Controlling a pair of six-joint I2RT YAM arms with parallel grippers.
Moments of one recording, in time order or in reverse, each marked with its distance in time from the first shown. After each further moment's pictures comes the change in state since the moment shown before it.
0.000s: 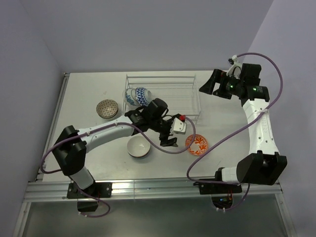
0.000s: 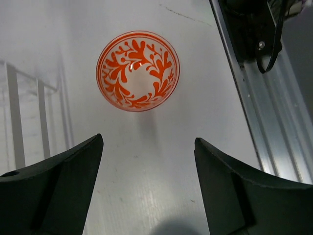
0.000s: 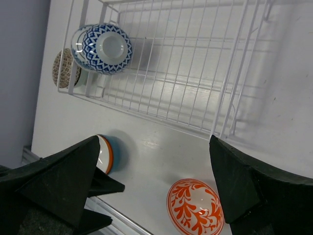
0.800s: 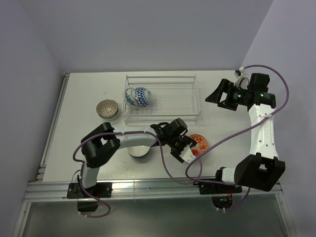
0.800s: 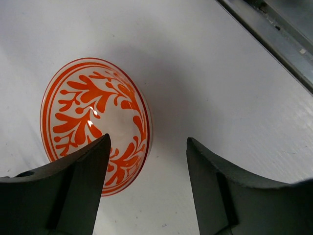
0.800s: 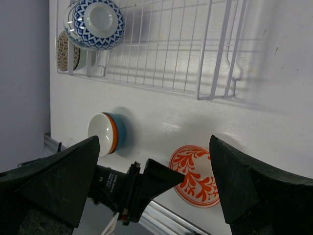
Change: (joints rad) left arm -0.191 0.311 0.049 0.109 -0.080 0.552; right arm -0.184 -0.053 -0.105 -0.128 -0.143 -0.064
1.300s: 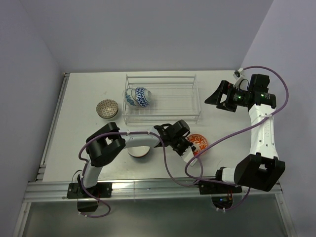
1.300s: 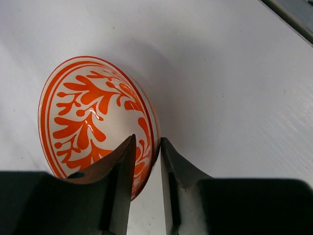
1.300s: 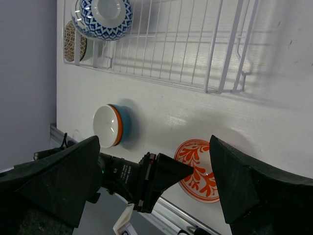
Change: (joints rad) left arm -0.016 0.068 0.033 0.024 -0.059 0.084; right arm -0.012 -0.001 -0.004 -0.051 -0.058 -0.040
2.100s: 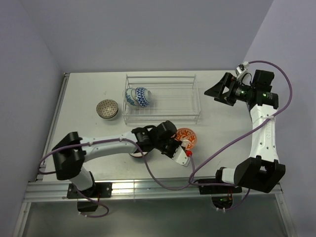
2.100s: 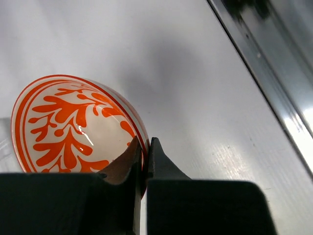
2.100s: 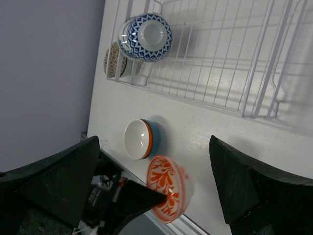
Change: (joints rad) left arm -0.043 -0.360 -0.187 -0.103 -0.143 -0.236; right arm 0.000 -0.015 0.042 0.093 -0.117 0.142
